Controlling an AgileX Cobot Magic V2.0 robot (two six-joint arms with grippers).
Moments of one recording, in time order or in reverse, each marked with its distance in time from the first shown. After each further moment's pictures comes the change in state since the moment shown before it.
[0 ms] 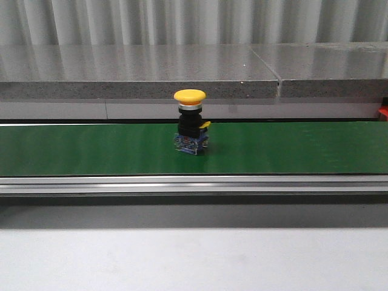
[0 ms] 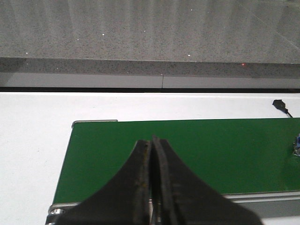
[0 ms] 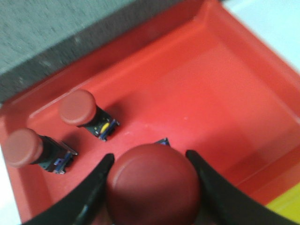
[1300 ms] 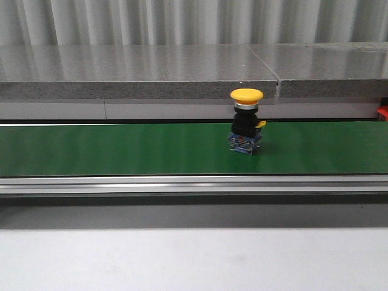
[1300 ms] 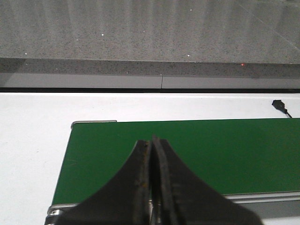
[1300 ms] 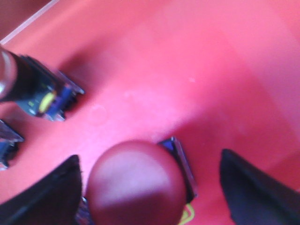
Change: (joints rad) left arm 0.000 0.000 0.000 0.000 0.000 0.000; right arm 0.000 0.247 -0.129 0.039 0.060 -0.049
